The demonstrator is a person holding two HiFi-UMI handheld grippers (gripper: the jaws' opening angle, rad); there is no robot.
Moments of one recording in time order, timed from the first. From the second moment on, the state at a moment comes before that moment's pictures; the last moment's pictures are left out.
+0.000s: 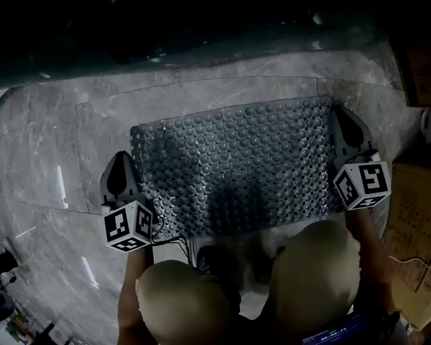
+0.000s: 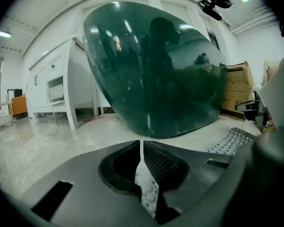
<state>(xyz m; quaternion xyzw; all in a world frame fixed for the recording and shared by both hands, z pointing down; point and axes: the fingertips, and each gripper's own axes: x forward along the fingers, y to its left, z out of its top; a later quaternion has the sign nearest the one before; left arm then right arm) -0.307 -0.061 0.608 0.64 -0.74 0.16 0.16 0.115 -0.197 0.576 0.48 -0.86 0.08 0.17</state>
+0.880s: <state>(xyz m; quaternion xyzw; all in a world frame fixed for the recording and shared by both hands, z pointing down) -0.270 -0.112 0.532 0.68 -0.72 0.14 0.06 0.042 -0.190 0.513 0.43 -0.89 0.01 0.13</state>
